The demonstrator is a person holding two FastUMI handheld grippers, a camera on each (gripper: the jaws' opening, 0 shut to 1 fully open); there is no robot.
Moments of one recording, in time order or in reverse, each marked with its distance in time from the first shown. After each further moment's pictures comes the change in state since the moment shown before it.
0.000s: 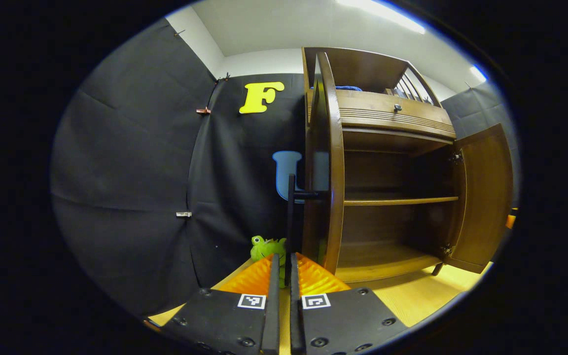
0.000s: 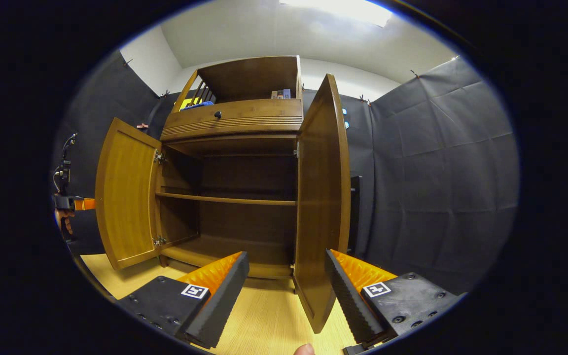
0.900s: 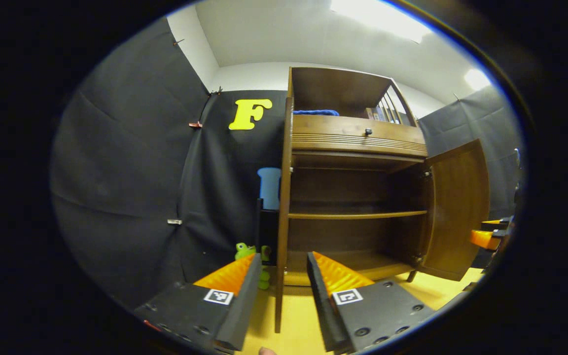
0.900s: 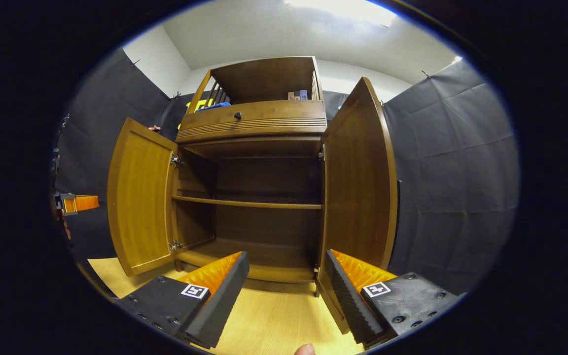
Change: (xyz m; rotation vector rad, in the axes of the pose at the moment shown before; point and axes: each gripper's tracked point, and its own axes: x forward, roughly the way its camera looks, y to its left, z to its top) left arm -0.077 -0.055 0.030 -0.035 -0.079 -0.106; right arm 0.010 0.053 0.009 0.019 -0.017 0.077
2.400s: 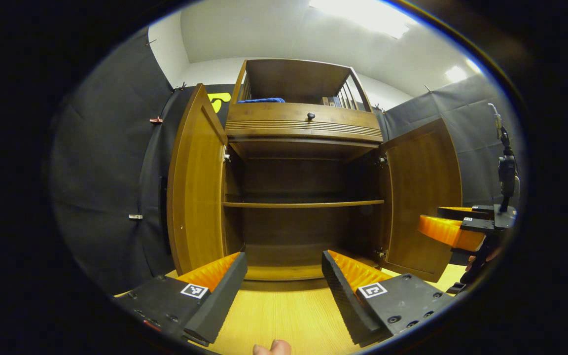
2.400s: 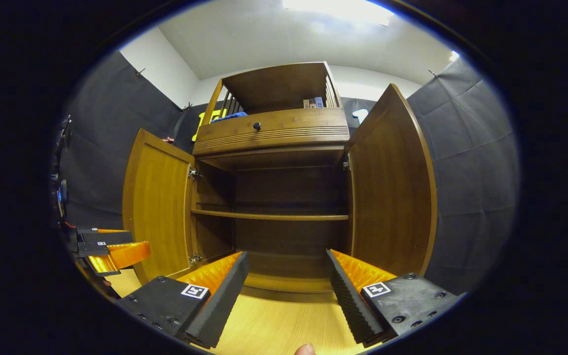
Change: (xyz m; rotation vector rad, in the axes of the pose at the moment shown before) left arm 0.015 -0.125 -0.035 0.031 0.021 -0.150; right arm 0.010 0.050 0.014 0.039 -0.048 0.086
